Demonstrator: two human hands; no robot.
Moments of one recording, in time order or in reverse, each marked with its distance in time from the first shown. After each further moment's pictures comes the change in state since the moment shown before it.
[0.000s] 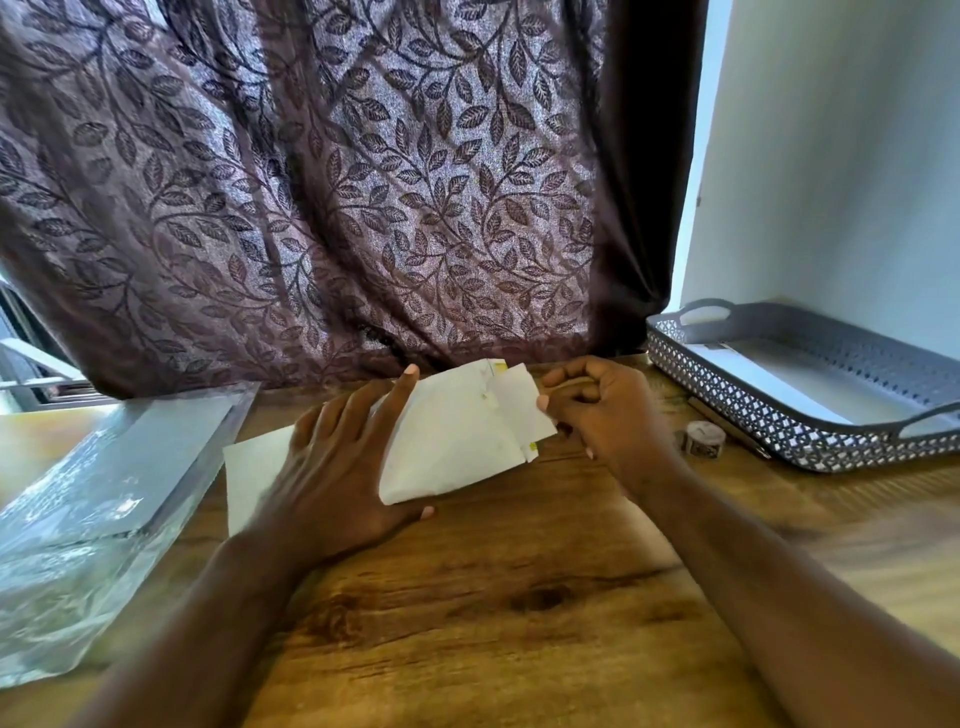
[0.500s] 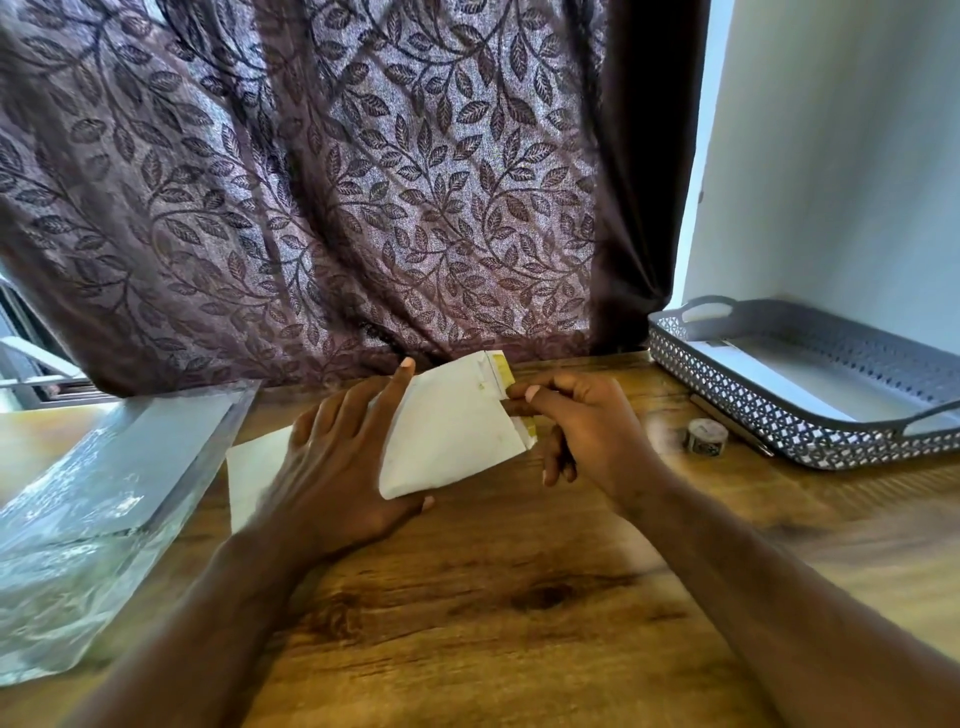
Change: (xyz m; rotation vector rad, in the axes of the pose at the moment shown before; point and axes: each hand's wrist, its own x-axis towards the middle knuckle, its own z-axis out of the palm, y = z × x) left_hand 0.002 0.001 -0.001 -0.043 -0.016 -0.054; right_hand -0.018 -0.019 0.016 0.079 -0.175 0.073
